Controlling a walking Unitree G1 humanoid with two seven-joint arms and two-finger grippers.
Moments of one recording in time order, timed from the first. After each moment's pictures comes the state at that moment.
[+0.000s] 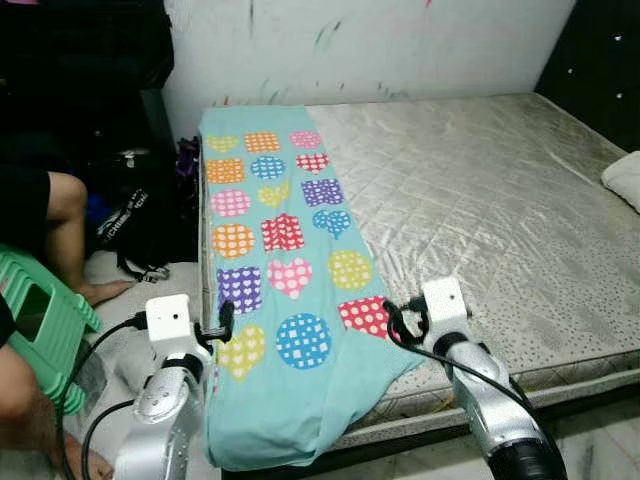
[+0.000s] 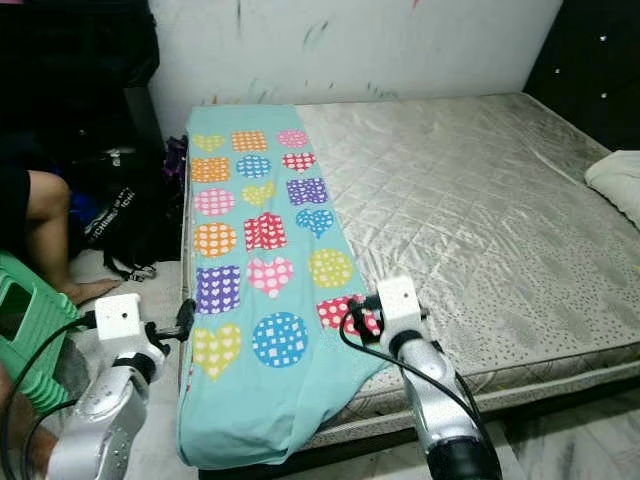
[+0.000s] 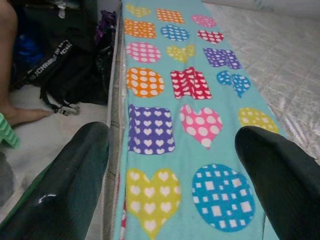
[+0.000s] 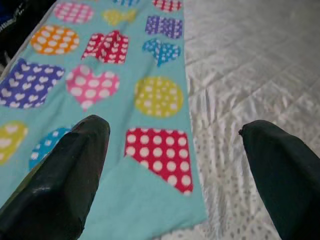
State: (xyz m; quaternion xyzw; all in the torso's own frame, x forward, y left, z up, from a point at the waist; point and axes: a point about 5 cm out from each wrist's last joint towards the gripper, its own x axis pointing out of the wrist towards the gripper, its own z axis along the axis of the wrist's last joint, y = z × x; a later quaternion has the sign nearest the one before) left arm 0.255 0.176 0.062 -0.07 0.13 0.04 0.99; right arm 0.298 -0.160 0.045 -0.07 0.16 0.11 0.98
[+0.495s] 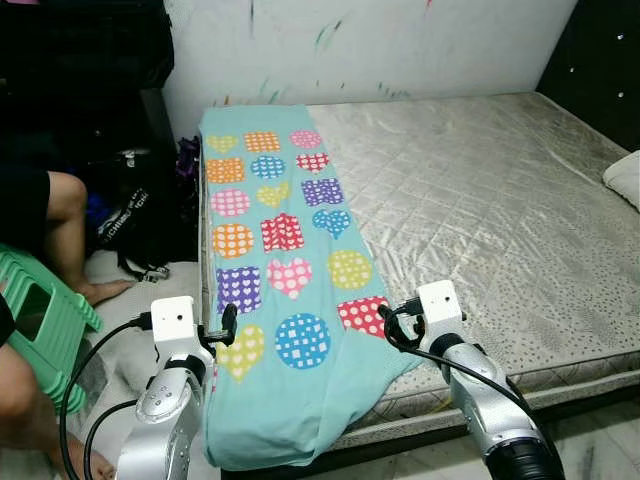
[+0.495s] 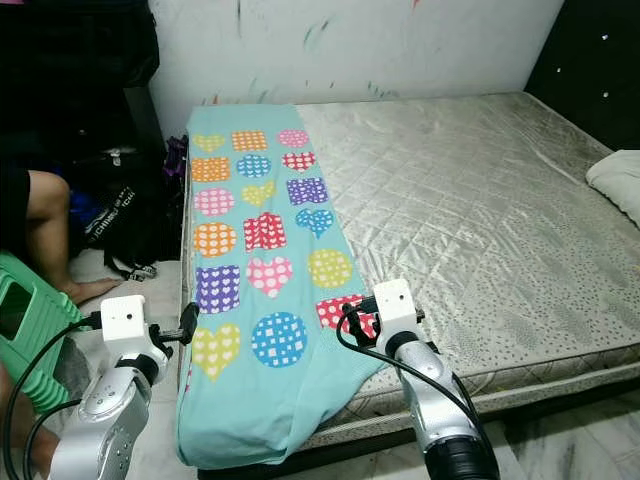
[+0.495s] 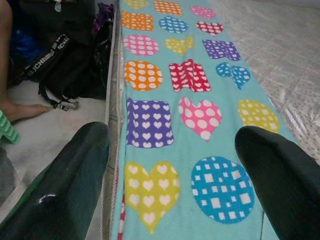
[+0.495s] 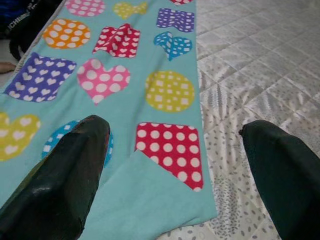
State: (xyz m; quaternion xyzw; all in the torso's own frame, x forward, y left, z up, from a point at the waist) left arm 0.255 0.175 0.059 -0.07 0.15 0.03 0.99; right arm 0.298 -0.153 0.045 -0.07 0.17 0.13 0.97
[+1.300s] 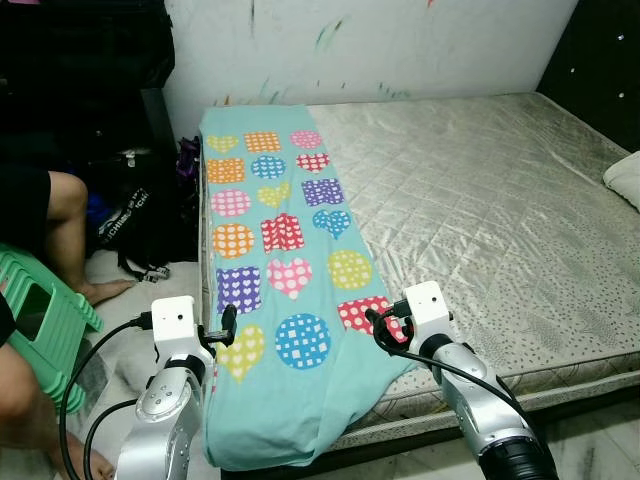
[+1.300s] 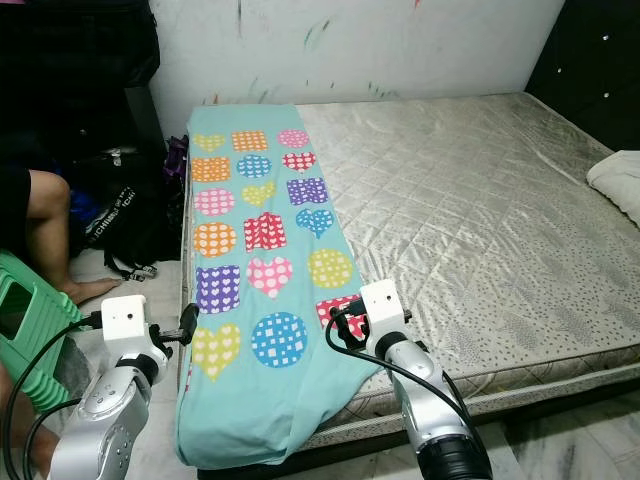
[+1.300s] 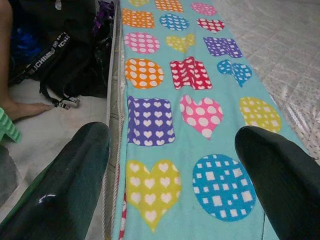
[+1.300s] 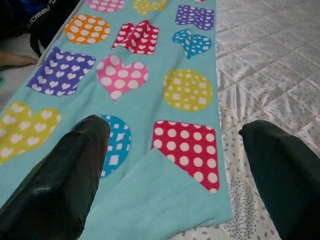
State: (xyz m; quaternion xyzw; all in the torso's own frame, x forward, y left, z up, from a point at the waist) left arm 0.256 0.174 0.058 -0.06 0.15 0.03 0.99; right arm 0.297 -0.141 0.043 -0.07 0.18 0.16 0.97
